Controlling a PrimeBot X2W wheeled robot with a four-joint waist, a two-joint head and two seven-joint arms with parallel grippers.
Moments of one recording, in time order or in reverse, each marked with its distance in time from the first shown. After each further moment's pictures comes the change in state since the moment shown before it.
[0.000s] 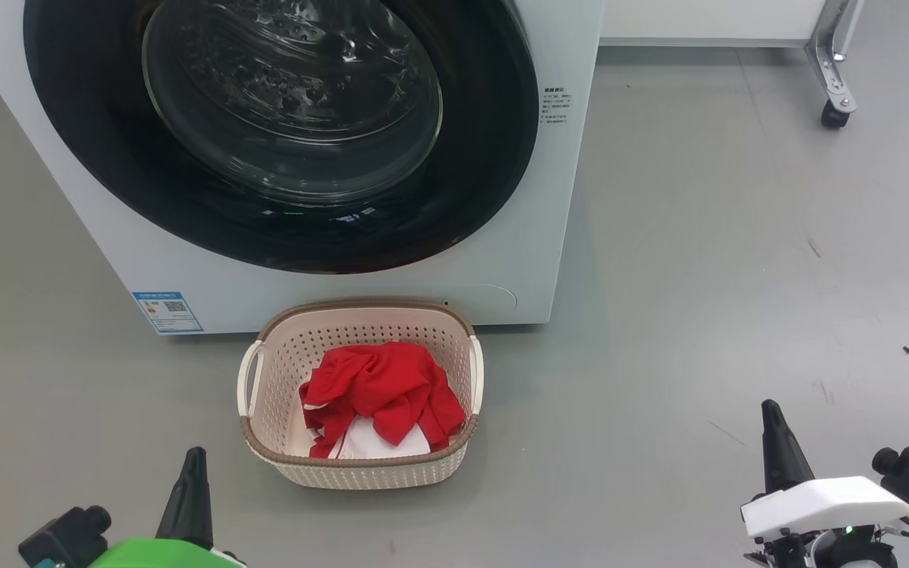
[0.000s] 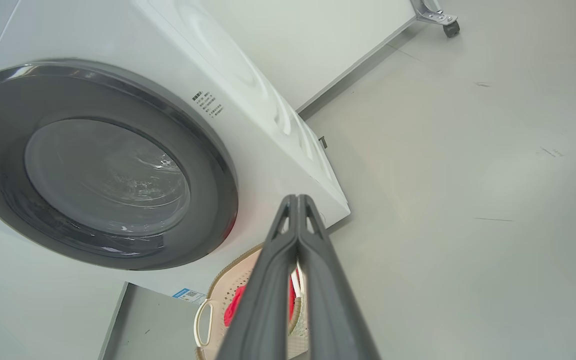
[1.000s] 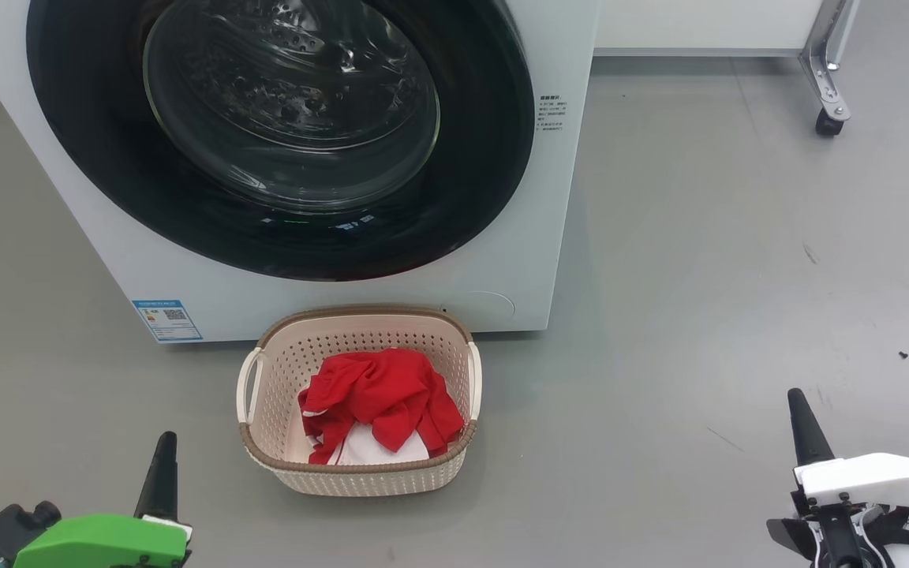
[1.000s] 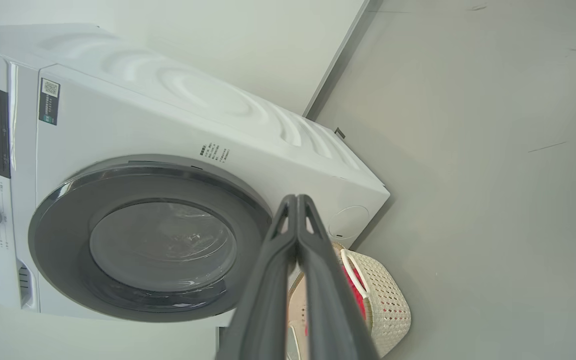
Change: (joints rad) left arm -0.063 0.021 0.063 0.047 -0.425 -0.035 0.091; right arm -0.051 -0.015 -0.074 0.035 0.406 0.009 0.091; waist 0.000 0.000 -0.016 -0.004
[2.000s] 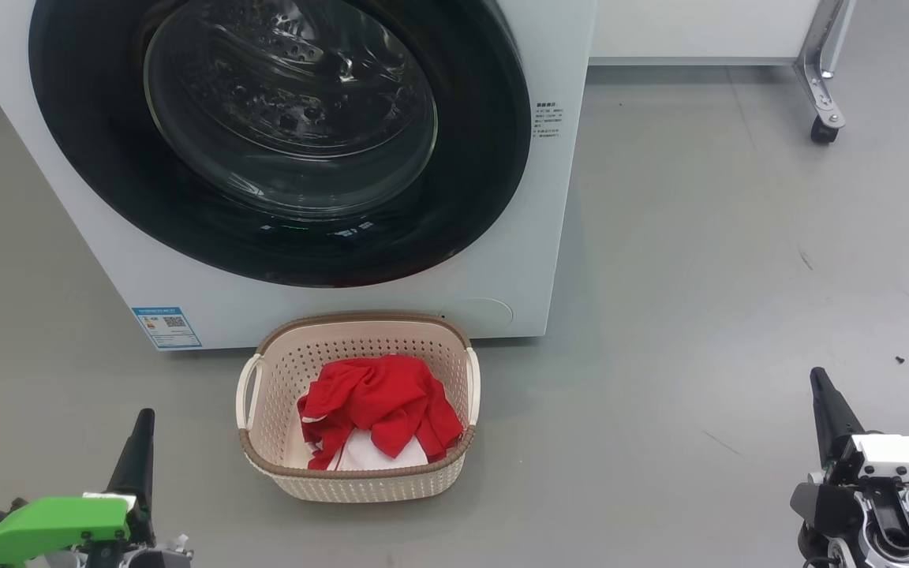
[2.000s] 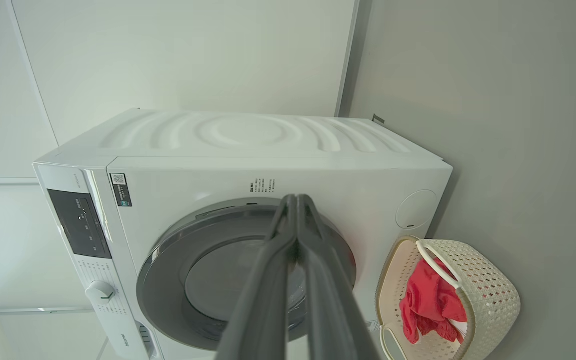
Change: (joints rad) left arm -0.061 0.008 0.060 0.039 -0.384 -0.026 0.080; right arm -0.059 -0.016 -0.072 0.031 0.367 0.017 0.076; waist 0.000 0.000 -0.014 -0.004
